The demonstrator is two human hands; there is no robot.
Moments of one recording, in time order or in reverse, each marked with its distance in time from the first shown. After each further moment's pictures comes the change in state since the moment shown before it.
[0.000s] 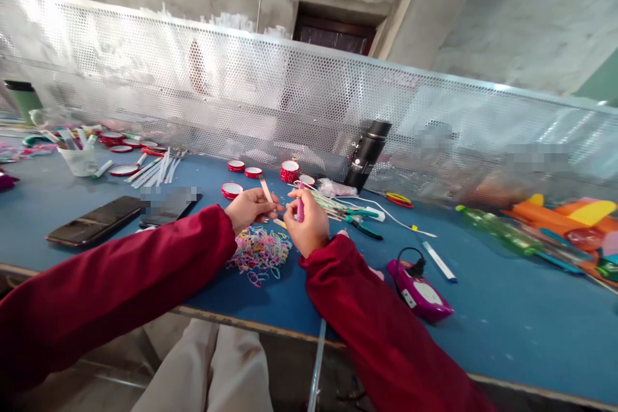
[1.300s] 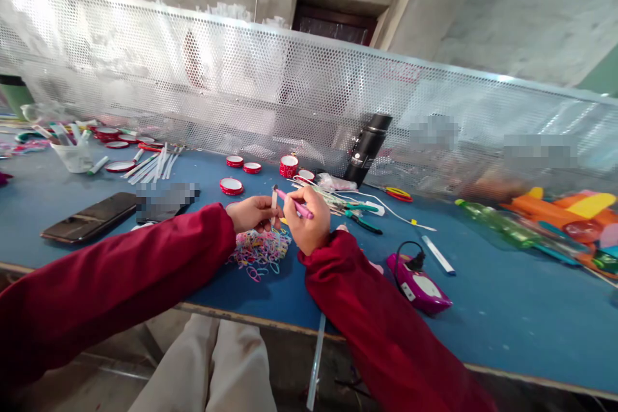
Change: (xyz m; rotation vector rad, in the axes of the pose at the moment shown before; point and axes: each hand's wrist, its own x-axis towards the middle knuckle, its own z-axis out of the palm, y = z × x) left_hand 0.001 -0.013 0.001 0.281 -0.253 -0.080; right_hand -0.004 -0.013 -0.007 0.034 0.103 -0.074
